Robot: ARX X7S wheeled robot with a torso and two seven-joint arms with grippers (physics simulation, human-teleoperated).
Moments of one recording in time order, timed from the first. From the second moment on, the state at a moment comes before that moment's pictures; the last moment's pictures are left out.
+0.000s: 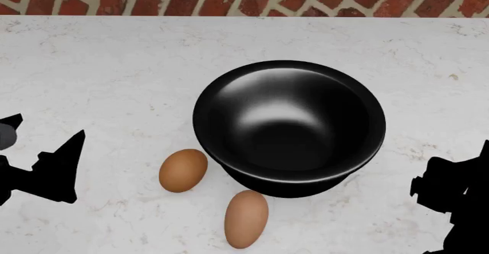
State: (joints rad) left arm -0.58 -0.68 0.26 0.21 -0.85 -0.62 -0.10; right arm 0.48 0.49 -0.04 -0.31 0.55 0.90 0.90
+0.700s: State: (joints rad) left arm -0.59 -0.68 0.28 0.19 -0.83 -0.62 -0.10; right arm 0.53 0.50 -0.05 -0.19 0.53 0.85 0.87
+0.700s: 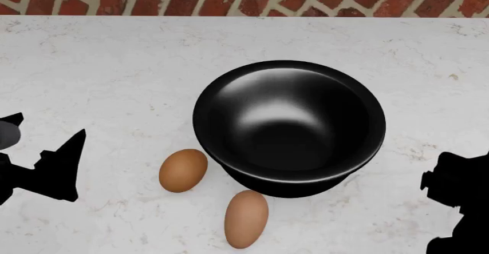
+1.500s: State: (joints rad) left arm -0.59 -0.67 0.30 0.15 -0.81 -0.59 -0.08; right arm 0.54 0.50 -0.04 -0.16 0.53 0.81 0.88
